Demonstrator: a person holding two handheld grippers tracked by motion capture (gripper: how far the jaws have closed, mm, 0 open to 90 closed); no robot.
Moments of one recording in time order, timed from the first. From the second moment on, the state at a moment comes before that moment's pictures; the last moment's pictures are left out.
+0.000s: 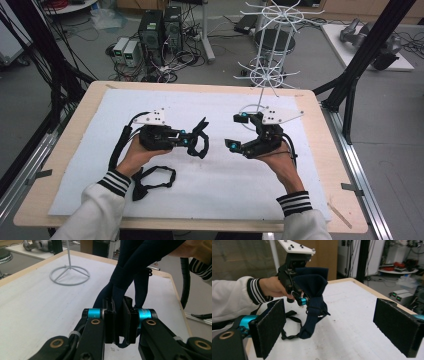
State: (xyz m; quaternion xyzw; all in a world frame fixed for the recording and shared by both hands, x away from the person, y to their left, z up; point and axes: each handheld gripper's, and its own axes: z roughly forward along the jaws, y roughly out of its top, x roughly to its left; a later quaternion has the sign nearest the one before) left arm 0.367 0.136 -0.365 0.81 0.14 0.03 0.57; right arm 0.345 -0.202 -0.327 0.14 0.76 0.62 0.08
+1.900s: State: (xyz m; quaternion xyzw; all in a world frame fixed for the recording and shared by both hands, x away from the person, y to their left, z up) left arm 0.361 0.123 -0.365 0.82 0.12 0.04 0.55; right arm 0.351 -0.150 -0.320 0.03 0.83 0.56 0.08
